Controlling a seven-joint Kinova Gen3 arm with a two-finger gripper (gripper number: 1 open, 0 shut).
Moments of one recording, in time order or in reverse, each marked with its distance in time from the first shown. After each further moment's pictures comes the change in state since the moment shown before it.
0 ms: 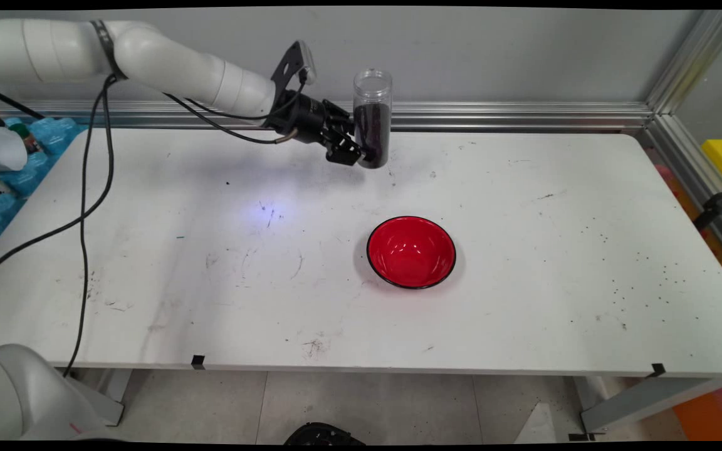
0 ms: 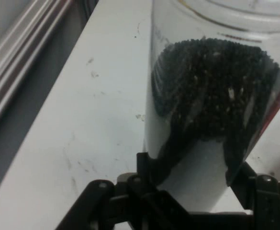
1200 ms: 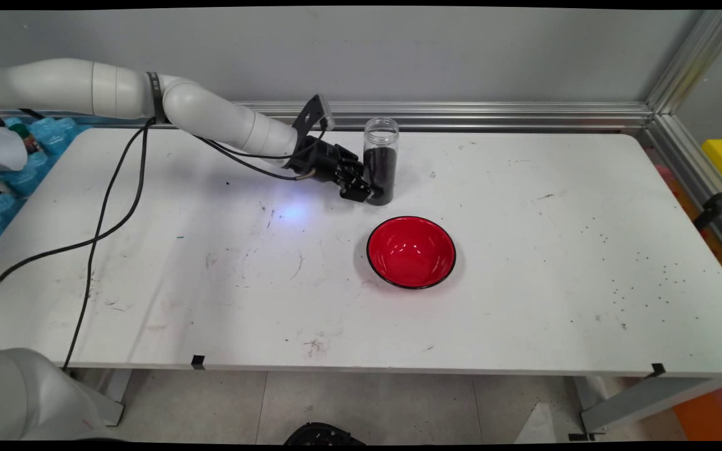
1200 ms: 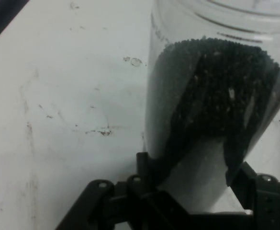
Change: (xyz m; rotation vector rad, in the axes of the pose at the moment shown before) arm -0.064 0.000 0.074 -0.043 -0.047 -0.117
